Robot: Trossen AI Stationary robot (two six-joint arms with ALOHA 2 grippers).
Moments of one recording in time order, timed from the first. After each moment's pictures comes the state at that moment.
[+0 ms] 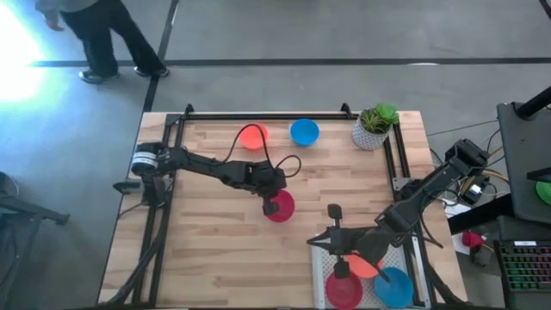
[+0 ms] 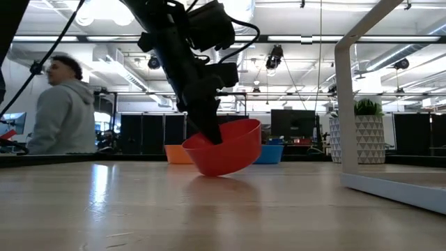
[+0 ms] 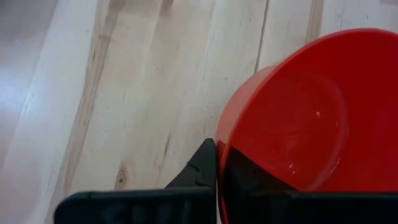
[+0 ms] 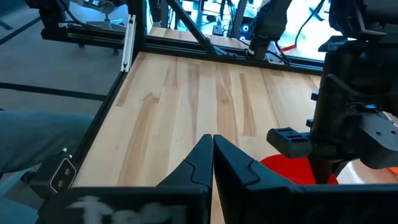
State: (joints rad) left arm 0.01 1.82 1.20 -0.38 -0.12 -0.16; right arm 0.68 1.43 1.02 -0.09 0.60 0.22
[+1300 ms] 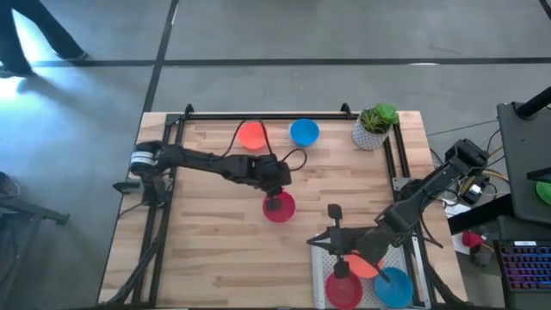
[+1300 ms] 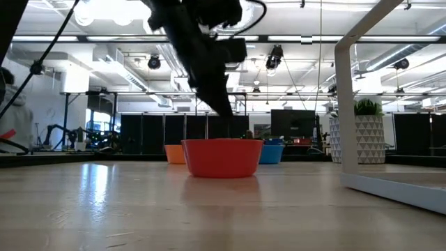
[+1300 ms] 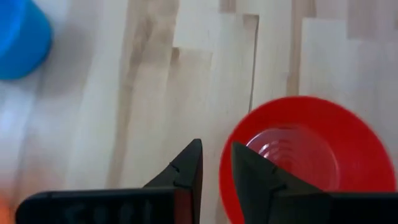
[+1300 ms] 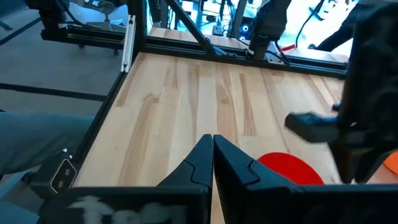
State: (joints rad) left arm 0.02 1.80 1.35 -0.52 -0.13 -0.05; right arm 0.68 1.43 1.02 -0.09 0.60 0.23
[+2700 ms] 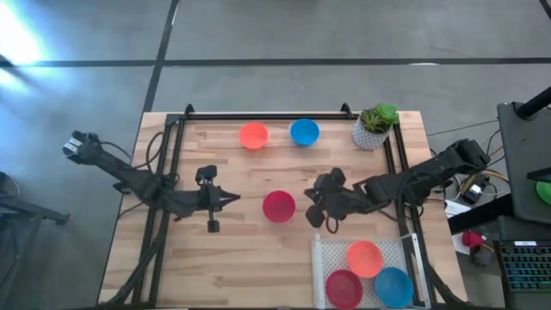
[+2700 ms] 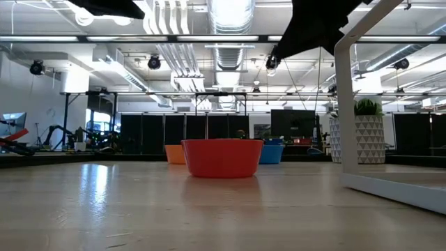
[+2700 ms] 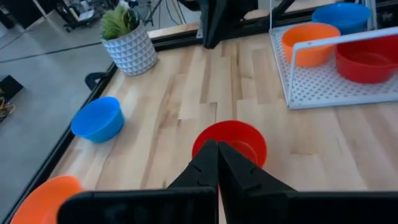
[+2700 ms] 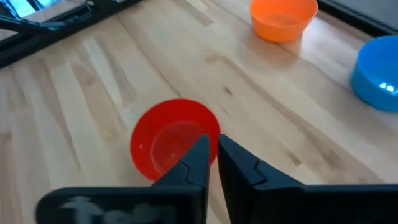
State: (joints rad) left arm -0.48 0.97 0.79 -0.30 -0.63 -0.11; right arm 0.33 1.42 1.02 -0.42 0.59 0.77
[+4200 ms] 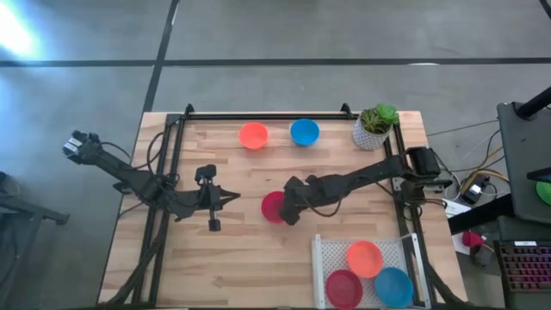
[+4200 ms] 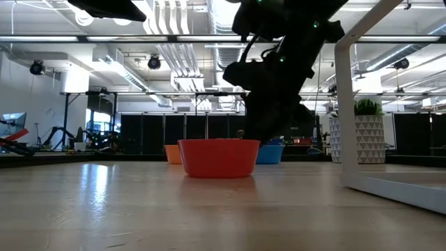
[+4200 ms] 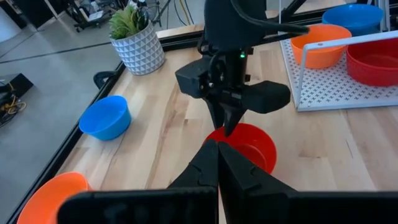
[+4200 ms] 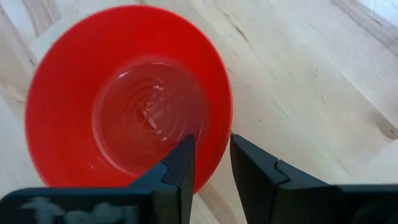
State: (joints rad) left arm -0.49 0.98 0.77 -0.28 -0.66 -0.11; right arm 0.13 1.87 1.17 -0.41 0.23 0.81
